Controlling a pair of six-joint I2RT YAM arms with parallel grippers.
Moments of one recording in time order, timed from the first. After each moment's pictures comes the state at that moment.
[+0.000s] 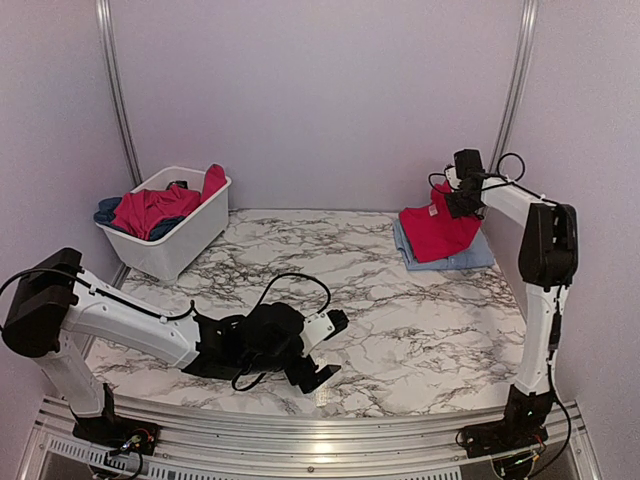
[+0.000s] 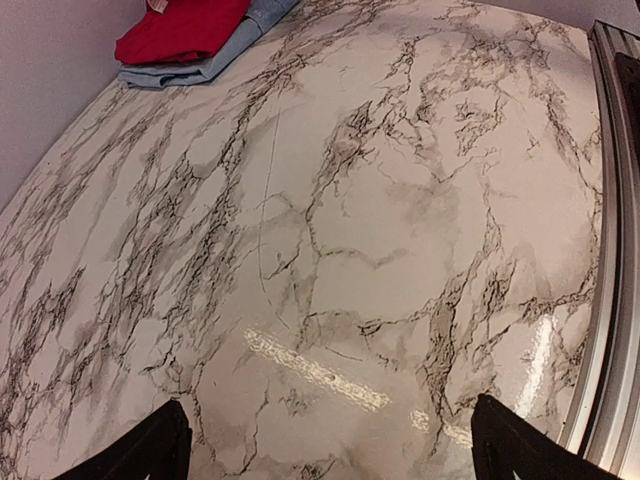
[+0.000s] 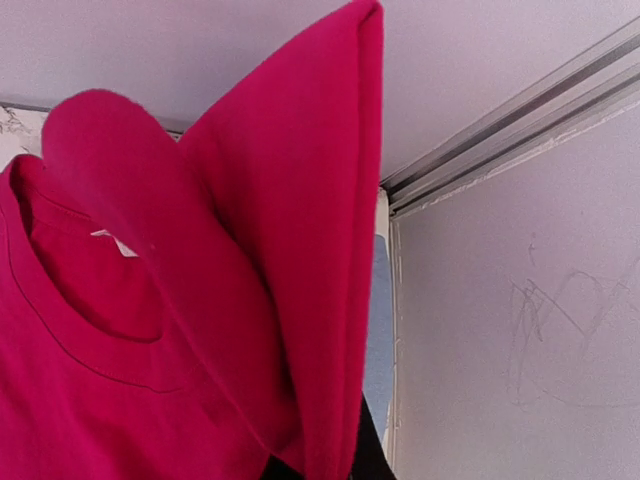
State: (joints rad) left arm -1.24 1.70 0.89 0.18 -0.24 0.05; right arm 0.07 2.18 1.93 -0.51 0.36 -0.28
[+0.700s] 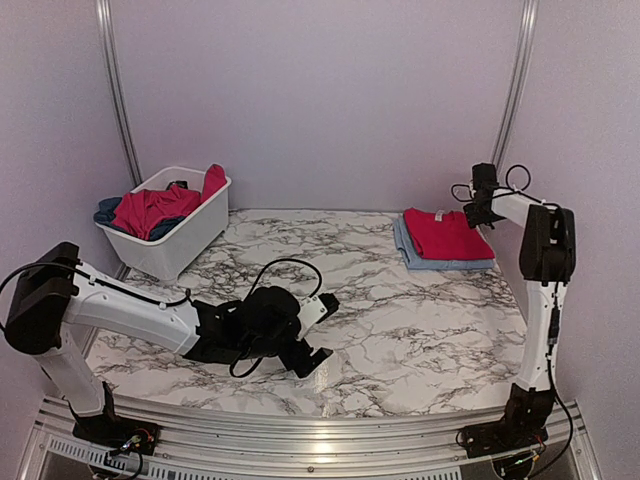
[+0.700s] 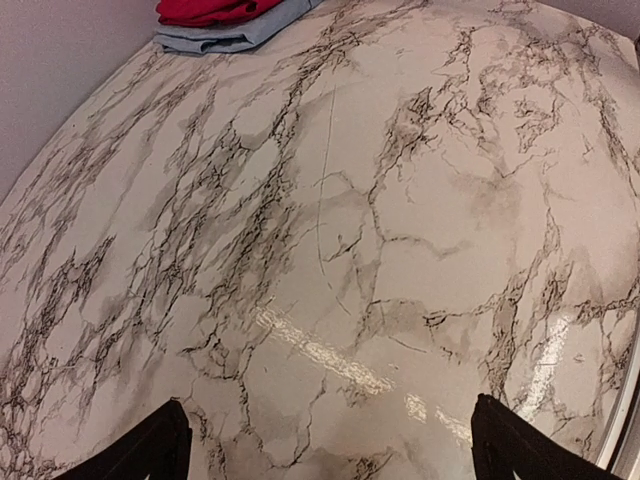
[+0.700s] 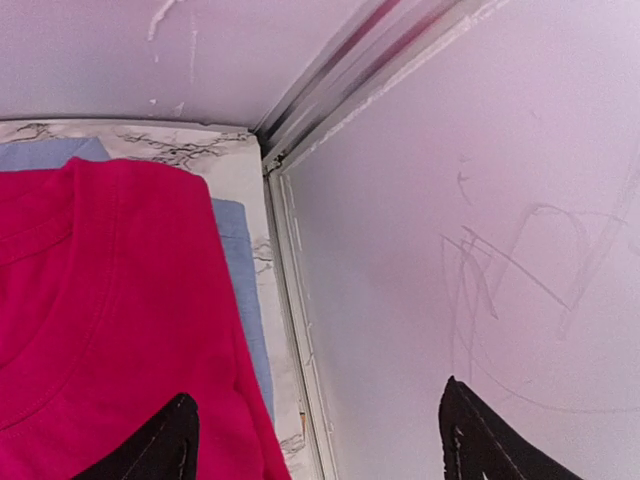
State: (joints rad) left arm -1.17 1.70 0.92 0.11 -0.24 0.03; right arm -0.04 2.31 1.97 -0.41 0.50 -0.27
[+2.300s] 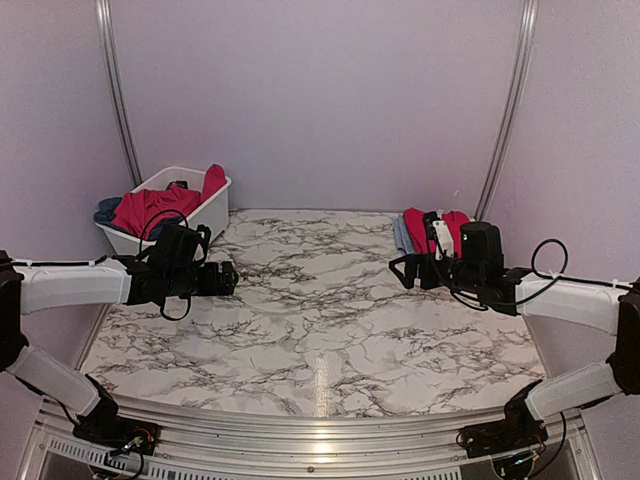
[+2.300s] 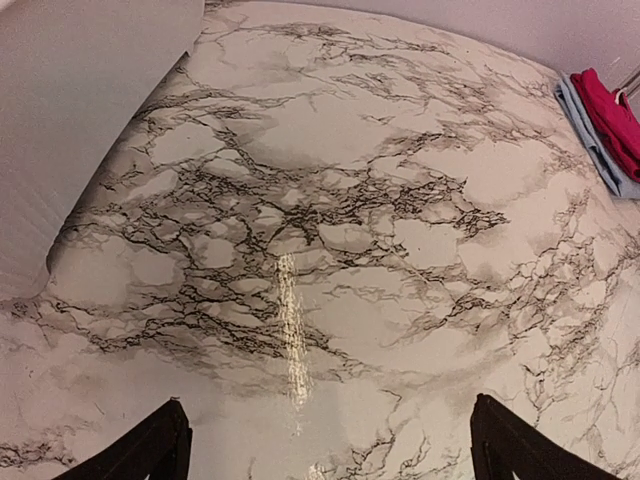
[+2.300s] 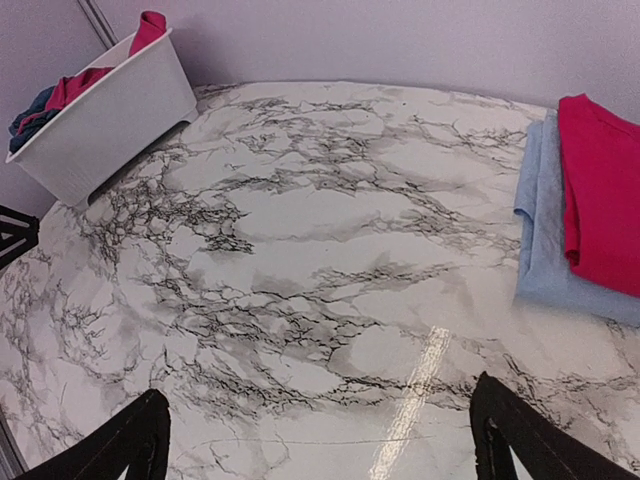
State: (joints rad) left arm -0.57 1.41 0.79 -0.11 -0.16 -0.45; right arm 0.45 1.27 0.68 0.14 -0.19 0.24
